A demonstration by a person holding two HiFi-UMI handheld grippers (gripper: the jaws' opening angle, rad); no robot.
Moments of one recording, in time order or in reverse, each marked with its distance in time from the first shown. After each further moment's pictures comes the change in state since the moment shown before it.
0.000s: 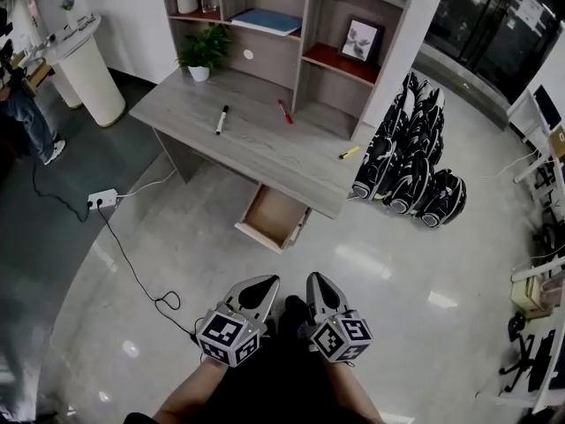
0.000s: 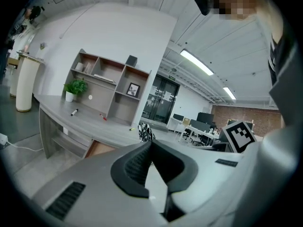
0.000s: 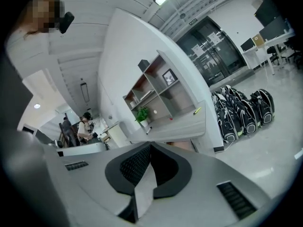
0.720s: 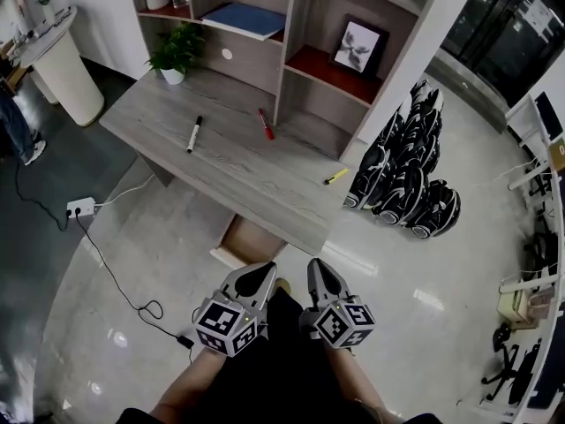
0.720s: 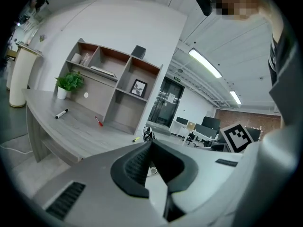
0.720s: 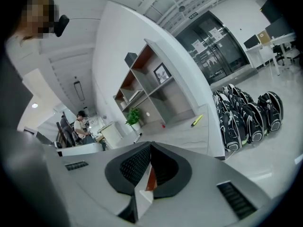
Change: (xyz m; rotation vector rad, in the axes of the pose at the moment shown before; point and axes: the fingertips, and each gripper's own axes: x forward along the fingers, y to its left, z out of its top) left arm 0.137 0.059 0.049 -0.053 -0.015 0.003; right arm 0.116 -0.086 0.070 -0.005 0.046 -0.014
